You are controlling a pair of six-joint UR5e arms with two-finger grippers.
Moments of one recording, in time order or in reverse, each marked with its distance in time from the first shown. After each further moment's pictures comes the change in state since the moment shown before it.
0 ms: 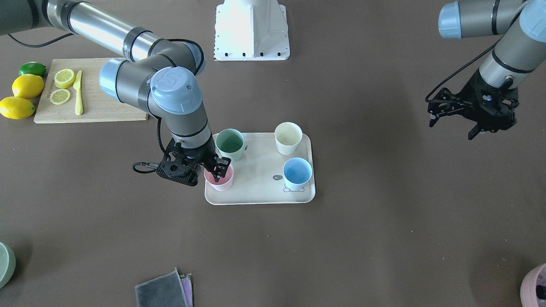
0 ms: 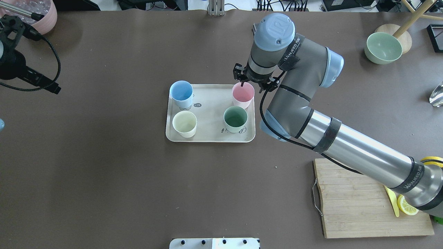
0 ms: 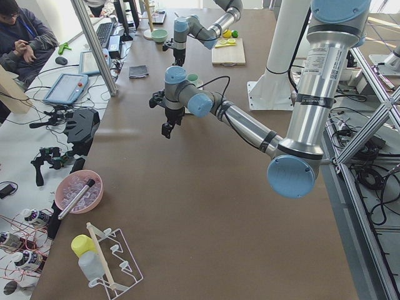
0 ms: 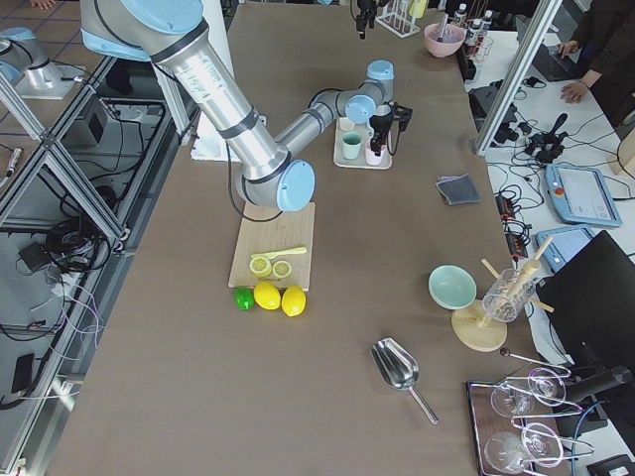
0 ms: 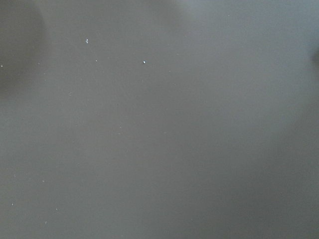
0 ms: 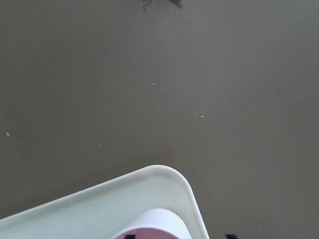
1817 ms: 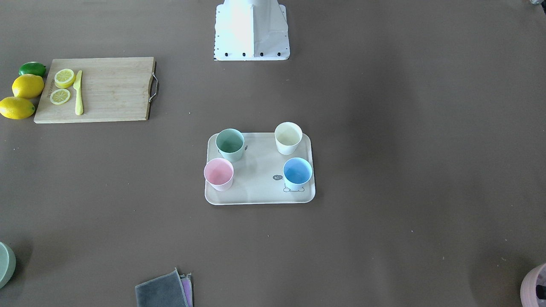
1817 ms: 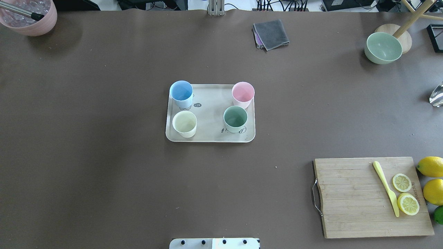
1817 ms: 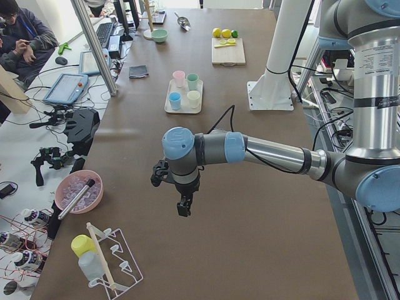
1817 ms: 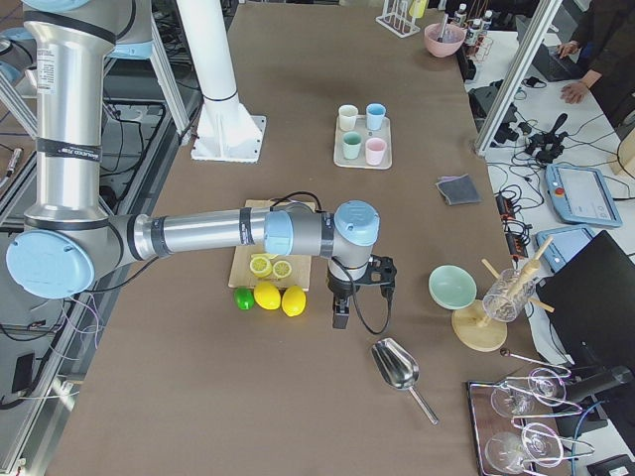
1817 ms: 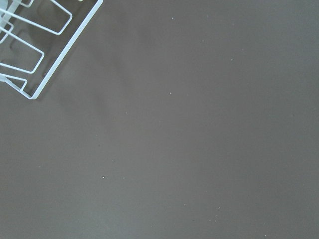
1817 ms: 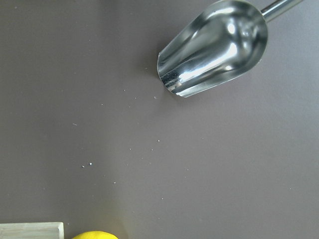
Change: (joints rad) left arm -0.545 0.282 0.080 0.363 -0.138 0.615; right arm 0.761 -0.888 0.380 -0.243 0.311 -1.356
